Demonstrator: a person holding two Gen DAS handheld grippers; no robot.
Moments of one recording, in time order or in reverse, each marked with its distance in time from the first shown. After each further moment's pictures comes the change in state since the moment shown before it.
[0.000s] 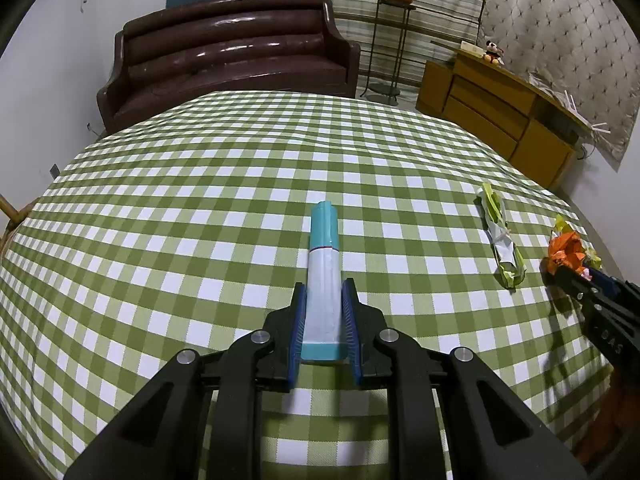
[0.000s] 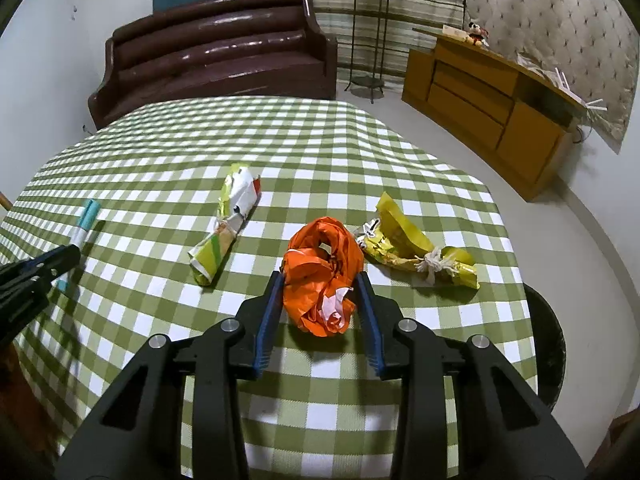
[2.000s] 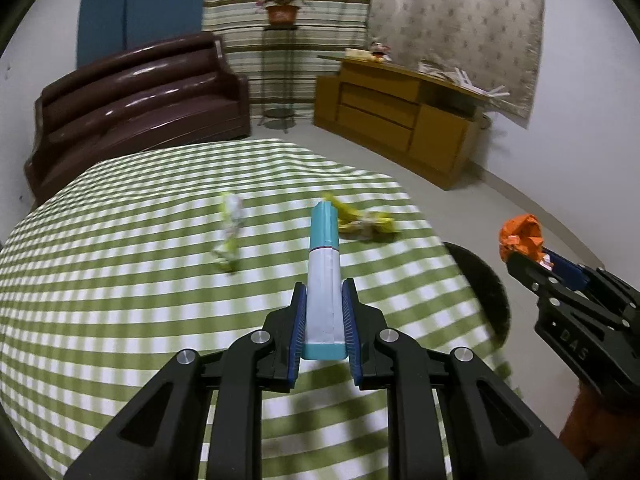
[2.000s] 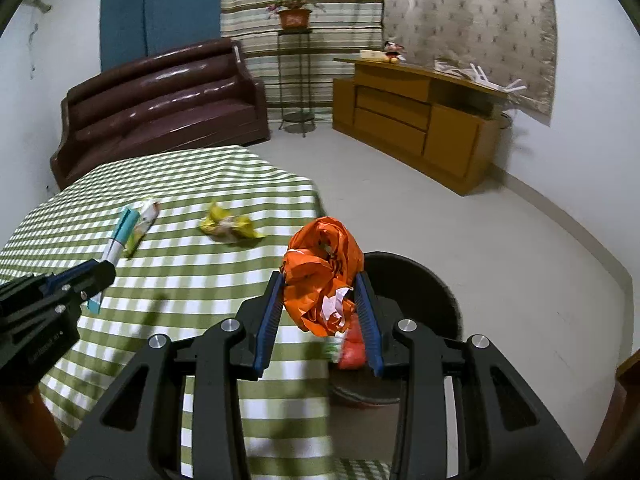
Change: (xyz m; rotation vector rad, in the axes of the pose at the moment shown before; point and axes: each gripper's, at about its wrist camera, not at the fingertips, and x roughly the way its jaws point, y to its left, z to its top) left arm -0.070 -0.189 -0.042 0.240 -0.099 -0.245; right arm -0.121 -0.139 -0.073 0.181 -0.139 -0.154
